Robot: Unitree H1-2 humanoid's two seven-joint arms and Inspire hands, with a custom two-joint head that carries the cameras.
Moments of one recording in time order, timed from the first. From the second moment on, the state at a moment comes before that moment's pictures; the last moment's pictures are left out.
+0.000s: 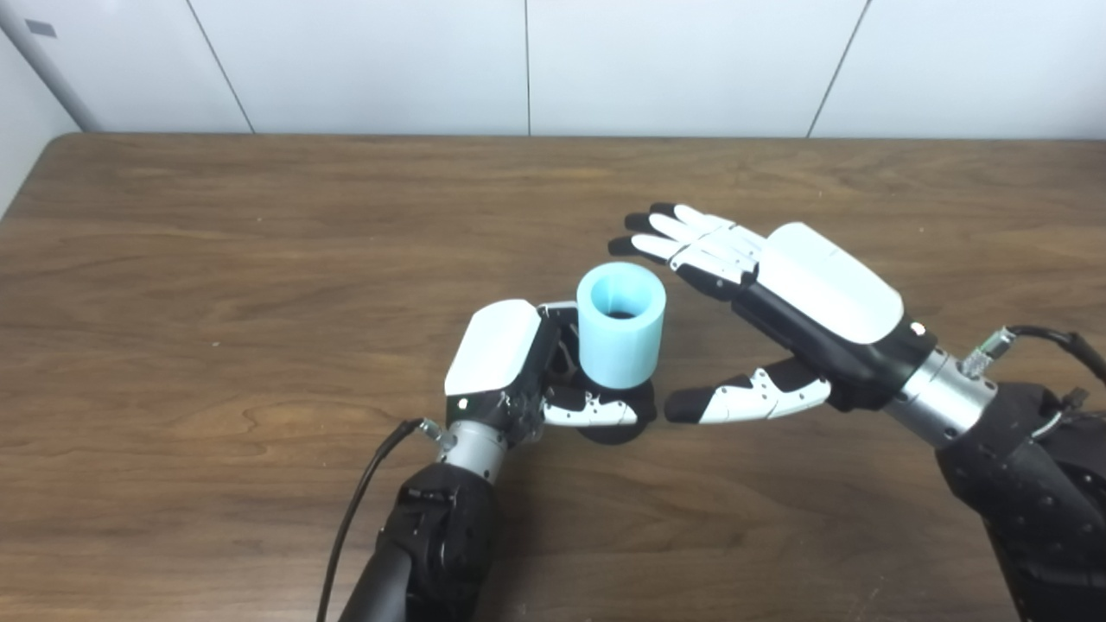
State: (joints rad) left arm -0.02 0.02 -0.43 -0.28 0.98 0.26 -0.13; right arm -0.16 -0.42 0.17 -0.76 -0.55 0.11 0.61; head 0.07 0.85
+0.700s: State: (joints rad) left arm -0.02 0.02 -0.43 -0.28 0.98 0.26 -0.13; right arm -0.17 -0.38 0.26 -0.74 -0.63 0.02 0.61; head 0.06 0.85
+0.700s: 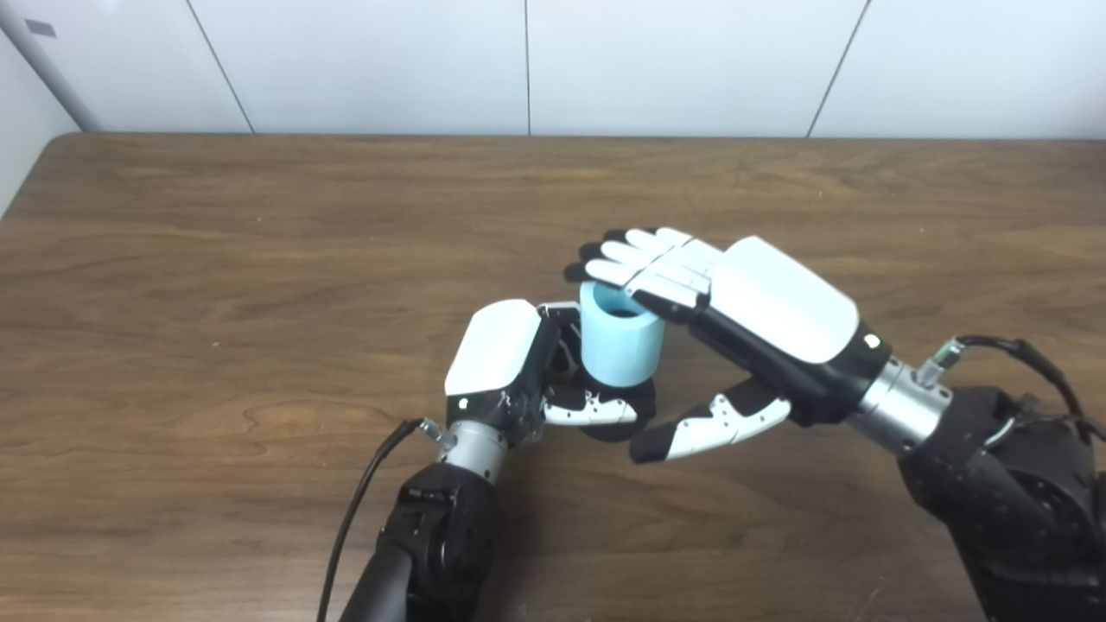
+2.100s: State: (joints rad) left arm -0.02 0.02 -0.44 -0.28 0.99 0.26 -0.14; right arm -0.08 -0.40 0.29 -0.61 -0.70 -0.13 0.46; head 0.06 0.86
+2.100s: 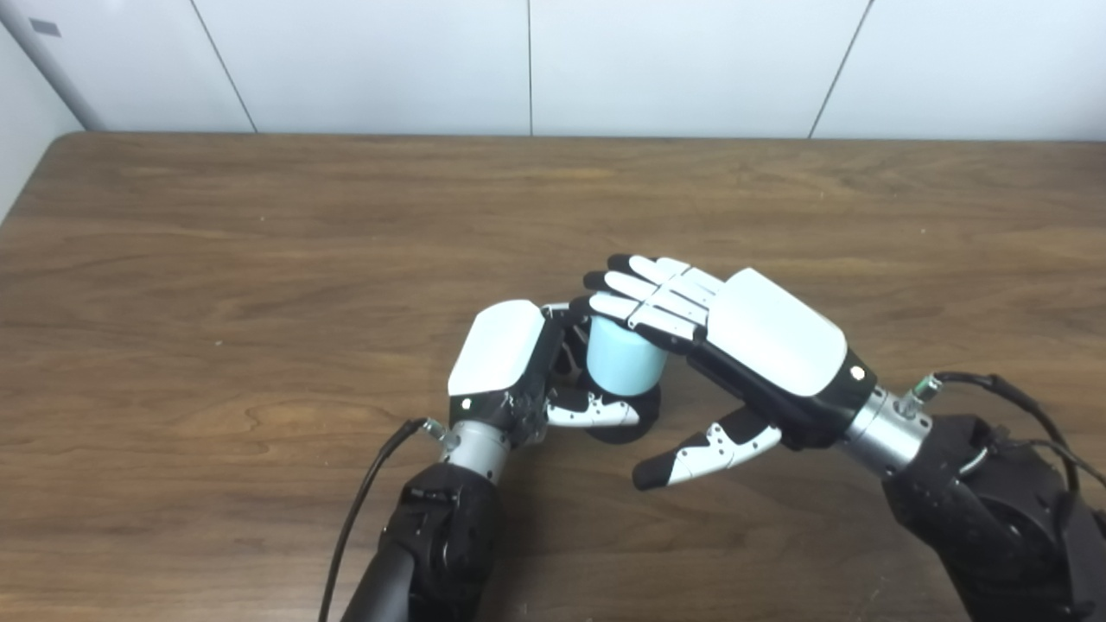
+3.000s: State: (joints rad) left arm -0.02 0.01 -0.44 -0.28 0.98 0.26 -0.13; right arm -0.13 -0.38 0.16 -0.69 -0.47 0.11 0.51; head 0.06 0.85
